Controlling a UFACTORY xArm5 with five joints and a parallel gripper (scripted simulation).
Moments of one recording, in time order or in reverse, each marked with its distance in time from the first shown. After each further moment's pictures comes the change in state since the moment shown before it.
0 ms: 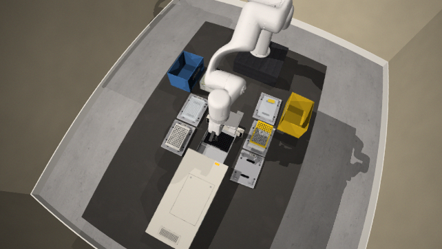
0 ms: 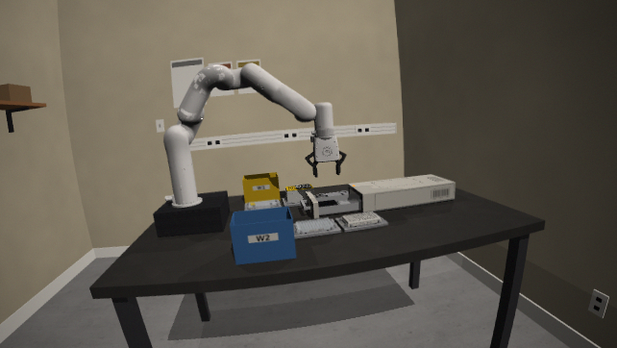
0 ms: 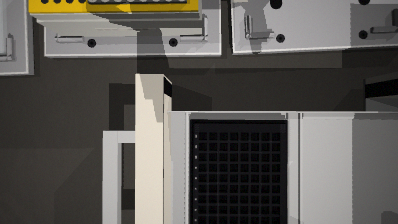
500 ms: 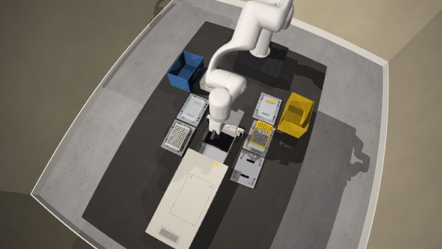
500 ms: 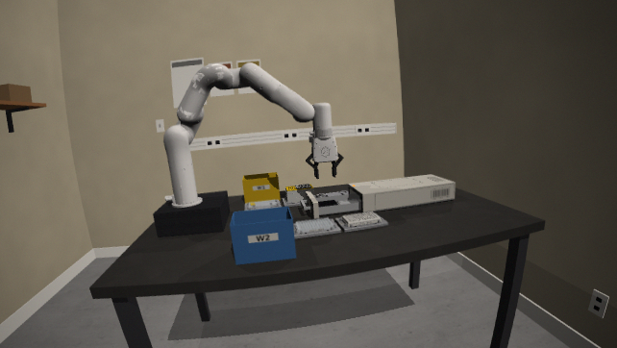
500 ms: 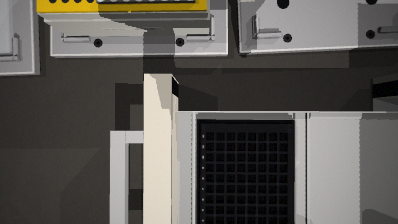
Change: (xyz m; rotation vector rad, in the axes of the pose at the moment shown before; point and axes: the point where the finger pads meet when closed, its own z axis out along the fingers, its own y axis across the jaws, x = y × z) arm 0.000 -0.006 0.001 0.000 0.000 0.000
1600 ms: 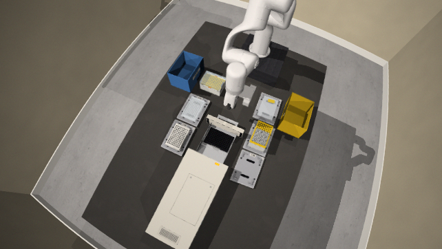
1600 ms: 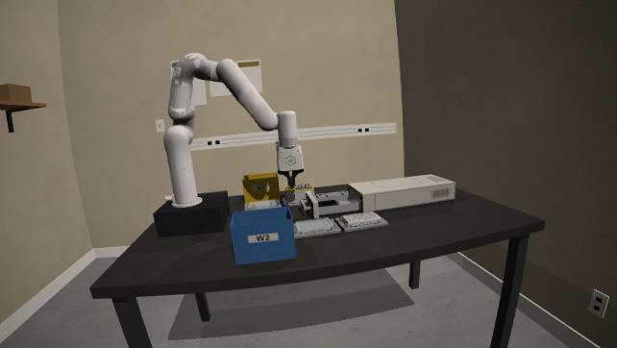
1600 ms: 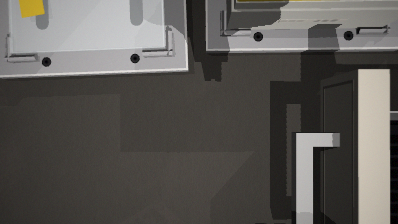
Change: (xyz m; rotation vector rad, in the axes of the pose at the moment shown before) arm 0.000 -0.142 0.023 0.004 0.000 0.000
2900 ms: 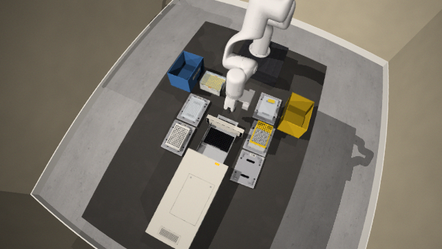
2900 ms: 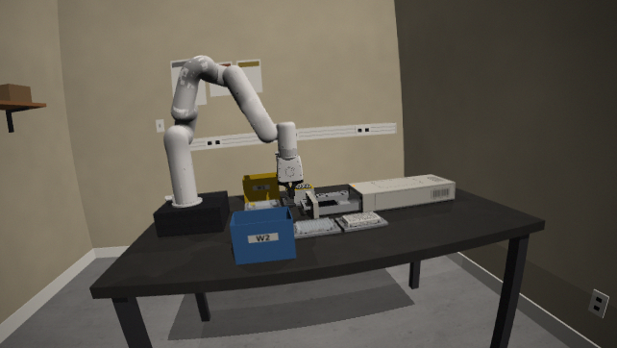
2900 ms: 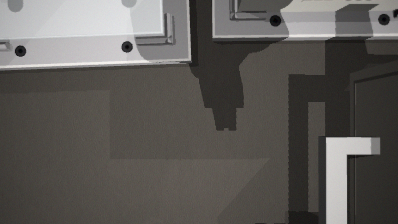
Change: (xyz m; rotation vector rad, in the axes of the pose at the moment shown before) arm 0.000 -0.004 0.043 -0.003 0.000 0.000
